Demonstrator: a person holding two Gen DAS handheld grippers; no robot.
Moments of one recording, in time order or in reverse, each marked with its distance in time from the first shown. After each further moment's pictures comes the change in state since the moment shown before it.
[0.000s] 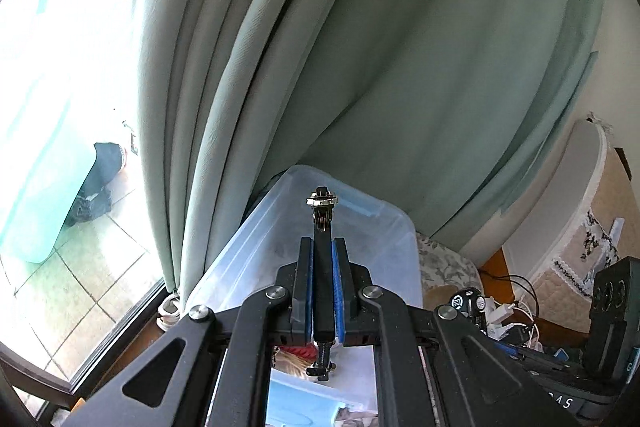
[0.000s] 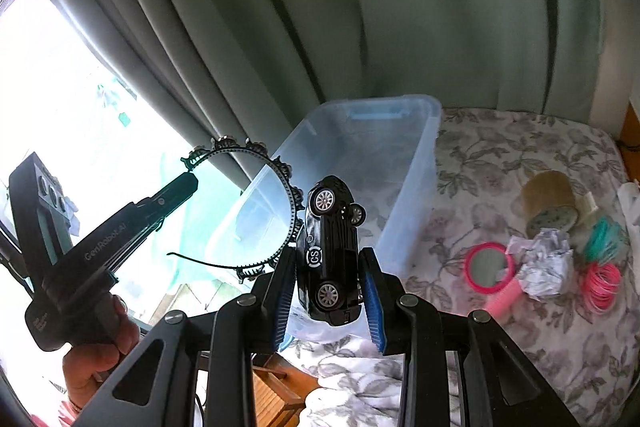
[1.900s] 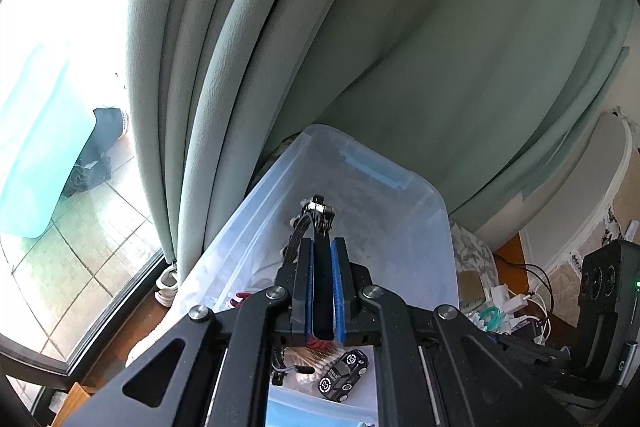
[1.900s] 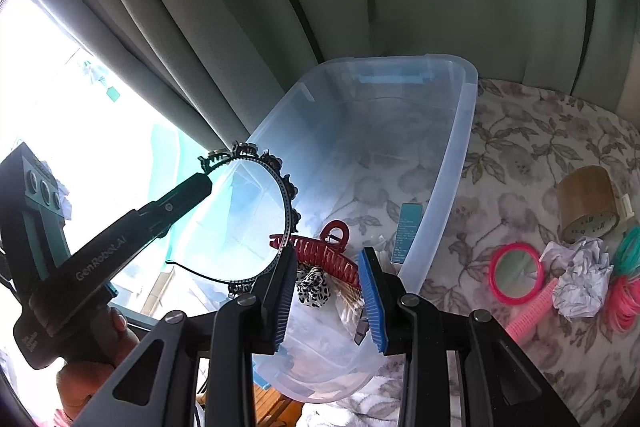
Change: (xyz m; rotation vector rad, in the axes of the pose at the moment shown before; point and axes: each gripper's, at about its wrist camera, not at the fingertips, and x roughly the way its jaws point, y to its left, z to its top) left arm 0.052 0.012 -0.008 -0.039 0.119 0.017; right arm 0.064 0.001 0.018 -0.005 0.122 -0.003
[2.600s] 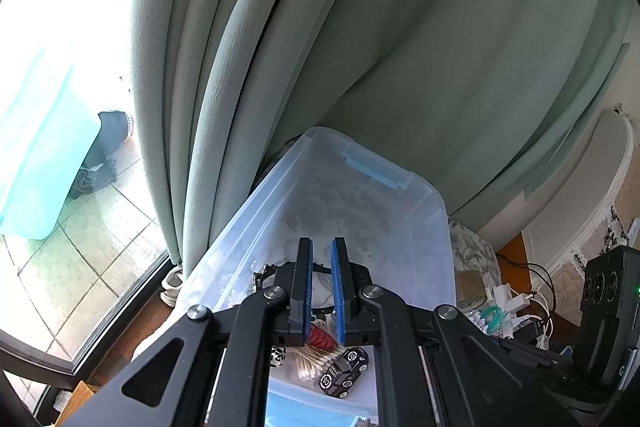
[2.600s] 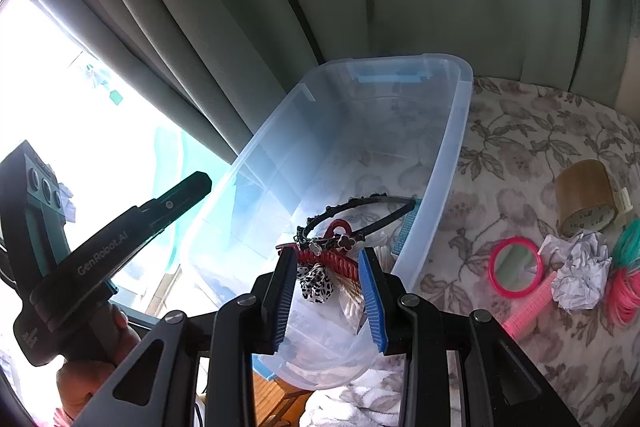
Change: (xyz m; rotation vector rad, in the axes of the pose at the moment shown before) left arm 0.006 -0.001 0.006 0.012 -0.003 0.017; right arm -0.010 -0.001 -0.005 0.014 -0.009 0.014
